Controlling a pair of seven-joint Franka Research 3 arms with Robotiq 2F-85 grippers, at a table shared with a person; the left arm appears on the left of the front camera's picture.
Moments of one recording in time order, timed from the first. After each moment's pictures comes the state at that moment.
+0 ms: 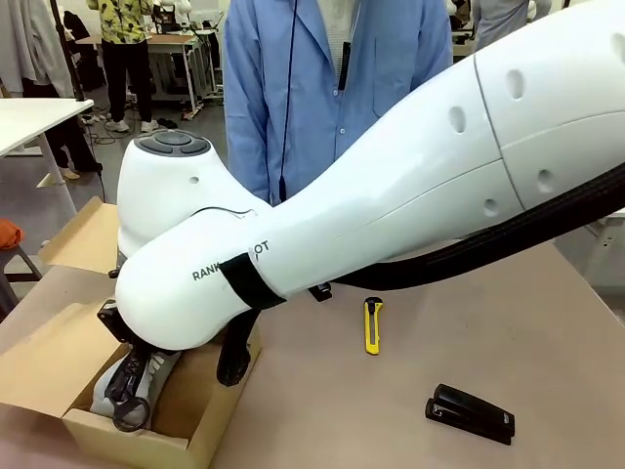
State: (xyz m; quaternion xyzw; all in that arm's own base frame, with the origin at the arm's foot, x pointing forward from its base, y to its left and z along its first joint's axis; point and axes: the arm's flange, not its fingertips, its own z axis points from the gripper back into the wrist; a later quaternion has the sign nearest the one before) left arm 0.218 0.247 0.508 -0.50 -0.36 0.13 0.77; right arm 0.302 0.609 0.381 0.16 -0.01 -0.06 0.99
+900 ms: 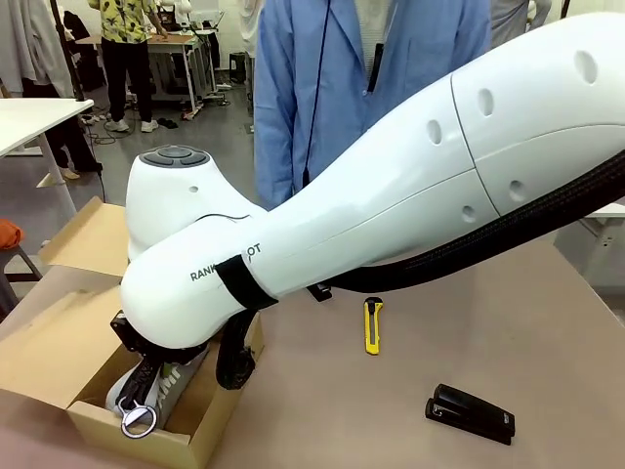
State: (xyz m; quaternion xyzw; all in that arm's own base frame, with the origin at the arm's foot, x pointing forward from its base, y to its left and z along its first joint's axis) left arm 0.218 0.247 0.508 -0.50 -0.36 0.13 0.77; right arm 0.308 0.606 0.359 0.14 0.01 -0.07 0.99
